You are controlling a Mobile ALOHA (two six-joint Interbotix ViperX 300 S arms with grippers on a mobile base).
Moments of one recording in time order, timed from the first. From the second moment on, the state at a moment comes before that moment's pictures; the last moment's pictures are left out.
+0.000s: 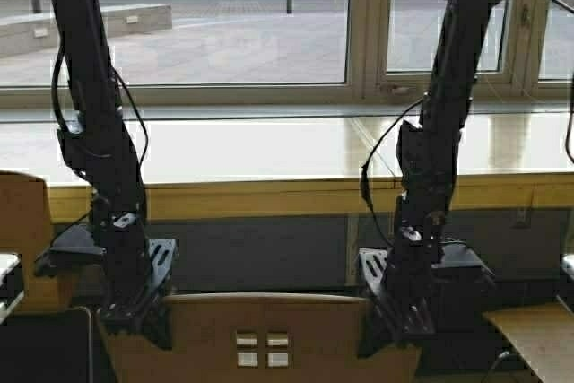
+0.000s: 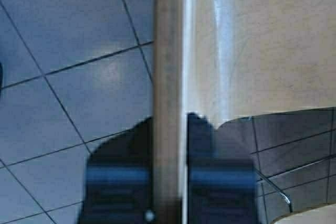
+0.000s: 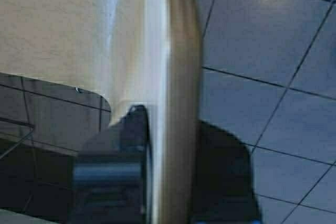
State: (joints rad) left arm -0.37 0.89 0.49 -1.35 0.06 -0.37; right arm 0.48 0.99 0.38 1.54 0.16 0.13
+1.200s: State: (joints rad) left arm -0.38 0.92 0.42 -1.35 0.07 -0.38; right arm 0.40 1.01 0.34 1.43 0.19 0.13
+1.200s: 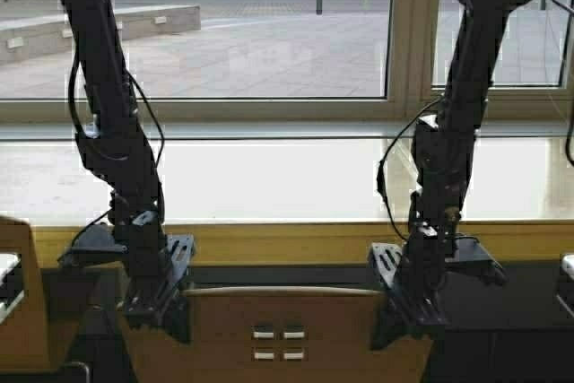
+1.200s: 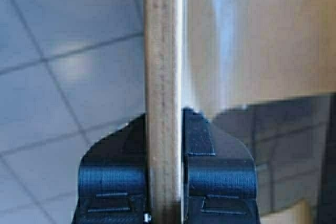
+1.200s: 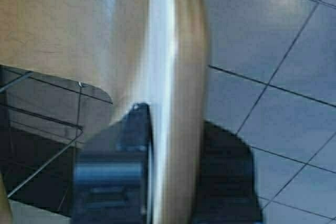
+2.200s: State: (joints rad) left arm -0.39 0.92 0.43 -1.33 0.08 -0.38; right arm 0.40 1.02 0.35 1.39 0.20 0.15
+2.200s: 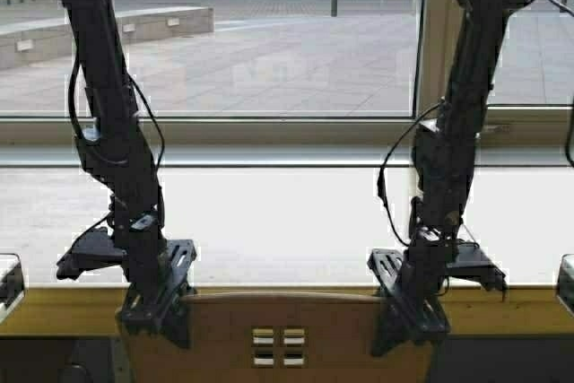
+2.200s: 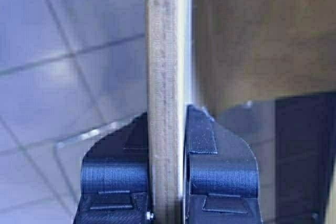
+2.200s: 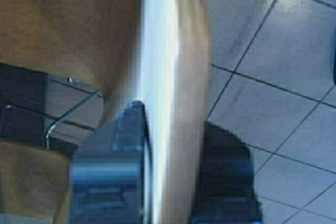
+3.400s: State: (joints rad) left arm -0.38 0.79 0.51 -1.29 0.13 -0.29; right arm 0.44 0.86 0.43 1.20 0.20 0.08
